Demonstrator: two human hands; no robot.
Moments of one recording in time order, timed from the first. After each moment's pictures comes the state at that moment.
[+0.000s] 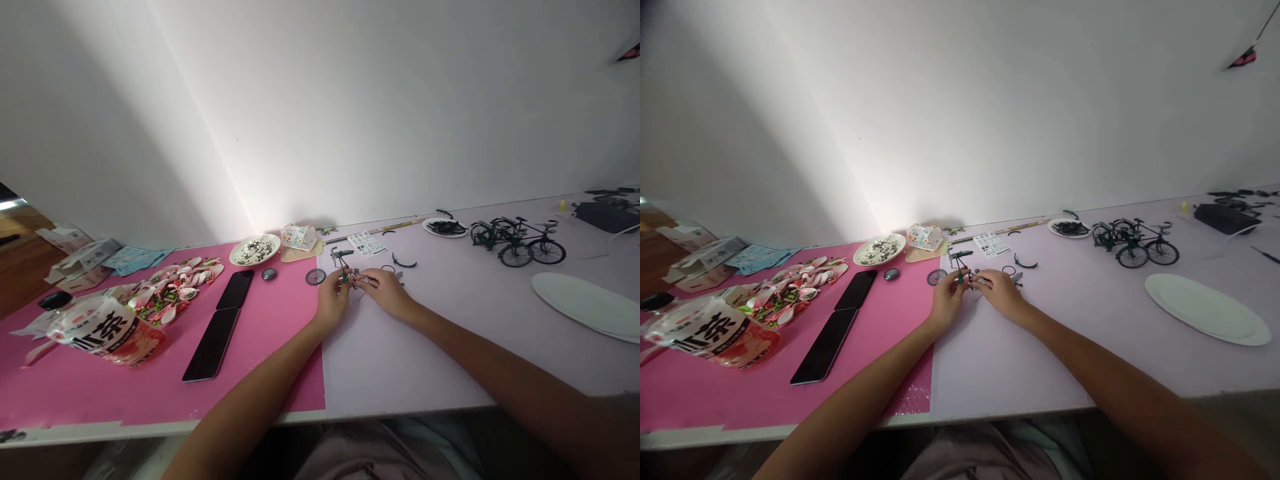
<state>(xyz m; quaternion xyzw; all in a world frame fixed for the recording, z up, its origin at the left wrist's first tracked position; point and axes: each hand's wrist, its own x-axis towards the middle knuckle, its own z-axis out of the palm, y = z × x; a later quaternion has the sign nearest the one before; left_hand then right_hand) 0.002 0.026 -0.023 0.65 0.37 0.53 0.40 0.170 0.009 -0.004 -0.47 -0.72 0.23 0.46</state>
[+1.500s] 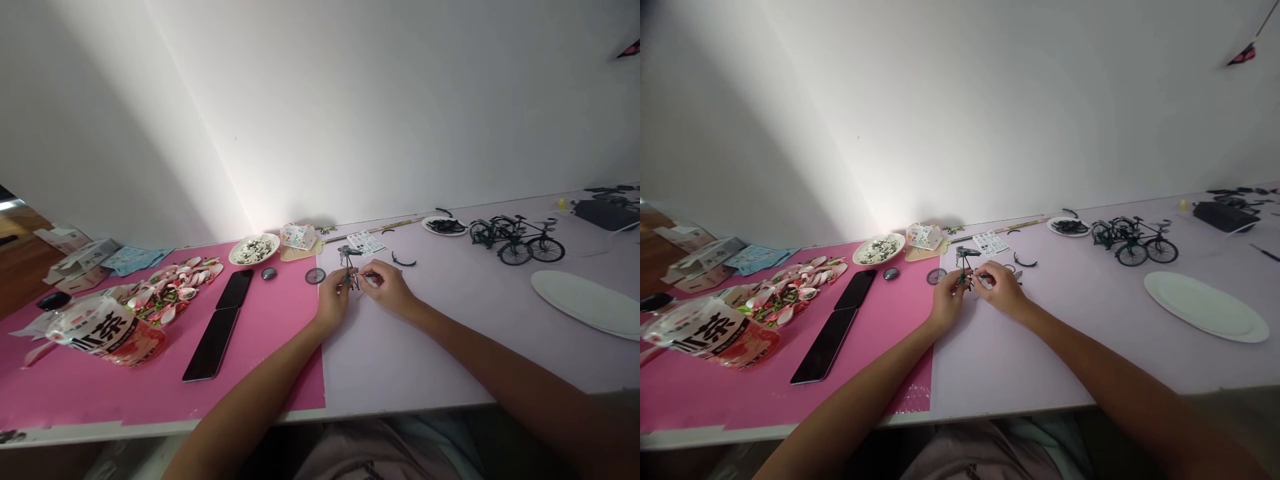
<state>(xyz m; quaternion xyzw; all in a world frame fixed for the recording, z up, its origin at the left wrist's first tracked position) -0.001 0.022 -0.019 0.72 0.36 0.52 0.28 0.171 0.002 0.006 -0.43 -0.73 0.11 0.52</state>
